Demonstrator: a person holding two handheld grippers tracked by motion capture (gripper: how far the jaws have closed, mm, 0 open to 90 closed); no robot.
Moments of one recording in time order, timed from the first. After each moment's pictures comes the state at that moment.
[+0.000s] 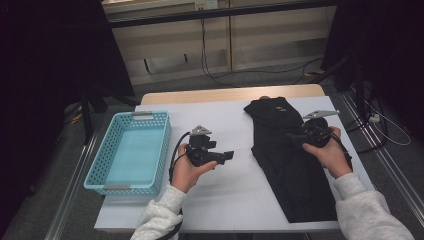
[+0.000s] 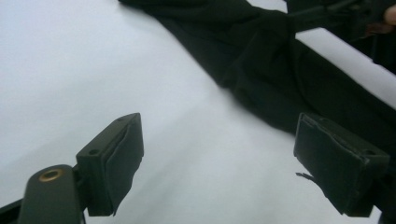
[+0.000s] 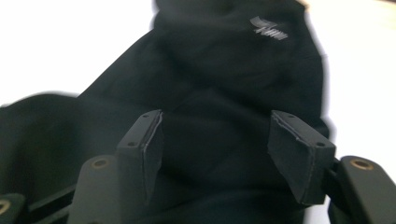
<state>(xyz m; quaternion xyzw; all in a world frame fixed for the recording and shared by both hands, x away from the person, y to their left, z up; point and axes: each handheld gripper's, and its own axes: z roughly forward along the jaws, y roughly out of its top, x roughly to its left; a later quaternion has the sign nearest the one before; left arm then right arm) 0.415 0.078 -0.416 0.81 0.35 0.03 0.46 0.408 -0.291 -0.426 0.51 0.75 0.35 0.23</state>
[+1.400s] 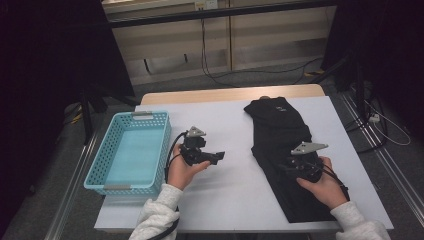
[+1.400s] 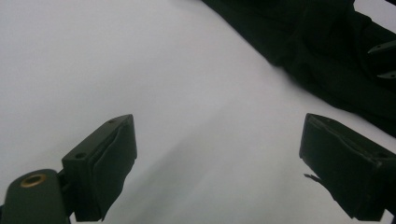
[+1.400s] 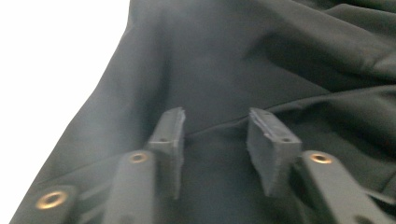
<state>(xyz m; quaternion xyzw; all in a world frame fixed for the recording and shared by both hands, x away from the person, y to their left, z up) 0.429 0.096 -0.432 0.83 0.35 0.08 0.42 0.337 -0.253 -0.457 0.45 0.80 0.34 0.19</state>
